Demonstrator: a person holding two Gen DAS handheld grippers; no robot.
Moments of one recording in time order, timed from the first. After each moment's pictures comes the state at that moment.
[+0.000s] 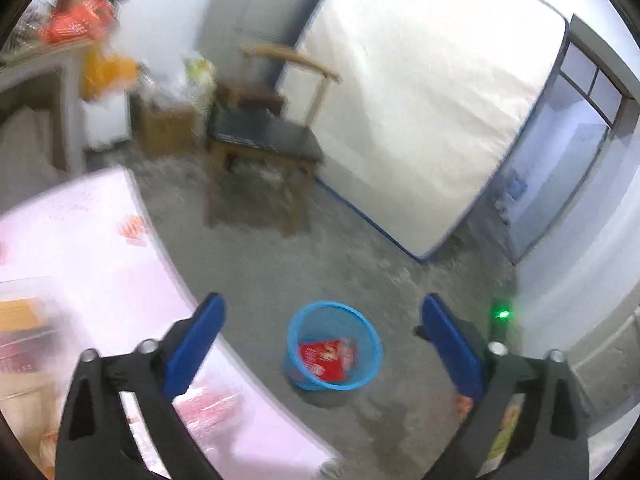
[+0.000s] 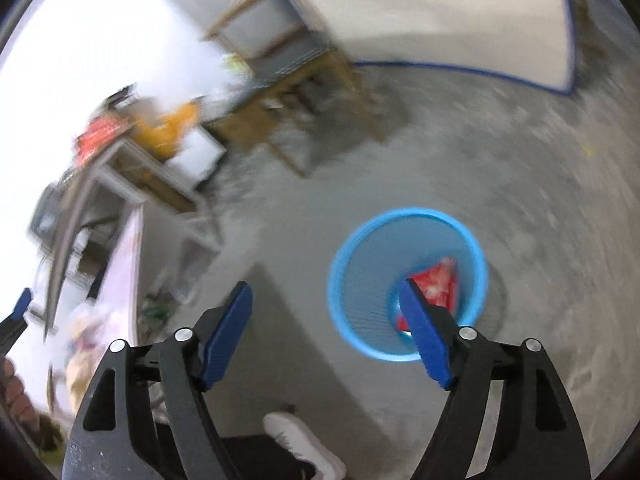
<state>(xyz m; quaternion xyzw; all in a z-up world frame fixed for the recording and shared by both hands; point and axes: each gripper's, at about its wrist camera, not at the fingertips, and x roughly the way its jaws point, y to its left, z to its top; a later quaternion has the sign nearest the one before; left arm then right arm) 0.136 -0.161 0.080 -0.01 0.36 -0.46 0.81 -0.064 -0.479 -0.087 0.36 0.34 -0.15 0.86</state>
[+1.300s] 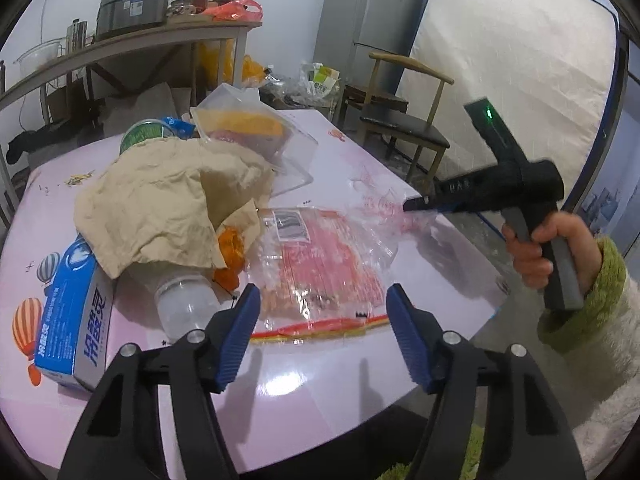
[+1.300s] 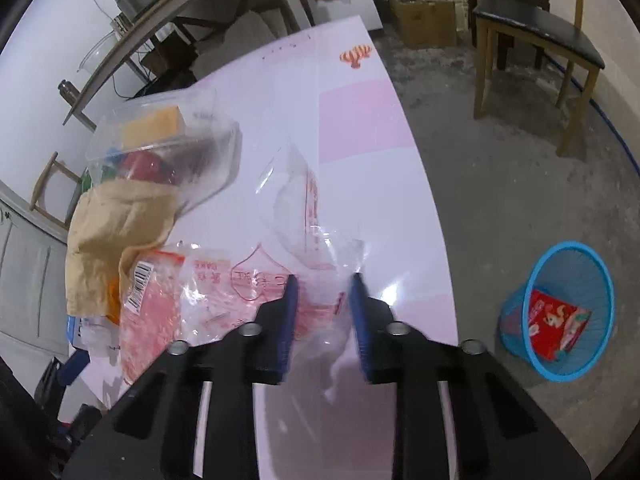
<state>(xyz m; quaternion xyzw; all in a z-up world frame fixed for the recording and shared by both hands) 0.041 0.046 -0.039 0.02 0.36 -0.29 0.89 0.106 -0.211 -0.074 0.14 0.51 0.05 0.85</state>
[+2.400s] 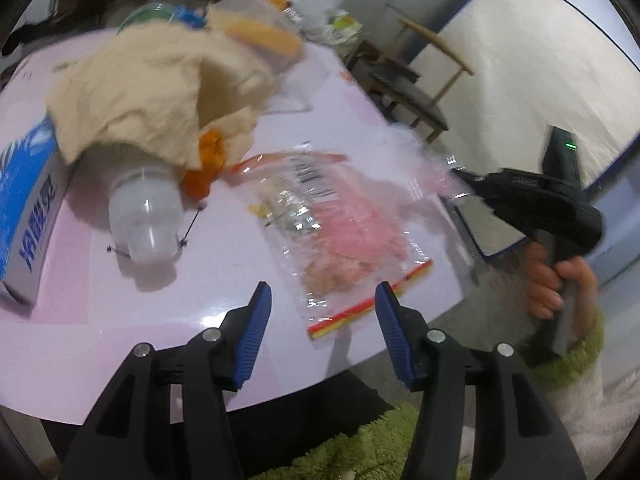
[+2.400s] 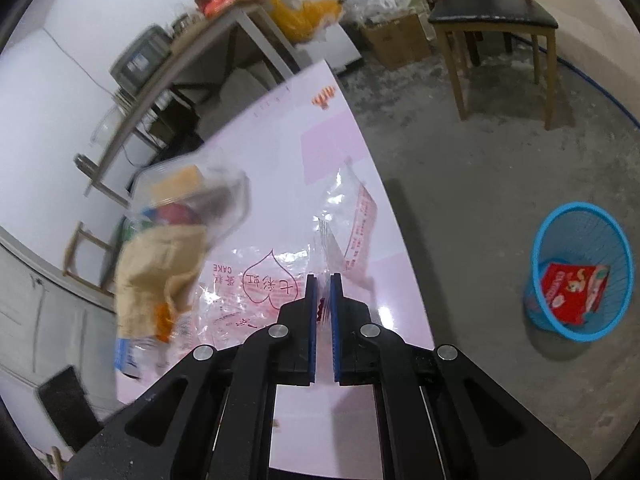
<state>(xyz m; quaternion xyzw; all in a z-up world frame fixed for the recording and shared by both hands) 0.064 0.040 -0.072 -0.09 0.50 -0.29 0.81 0.054 -0.244 -0.051 0.26 0.43 0.05 0.86</state>
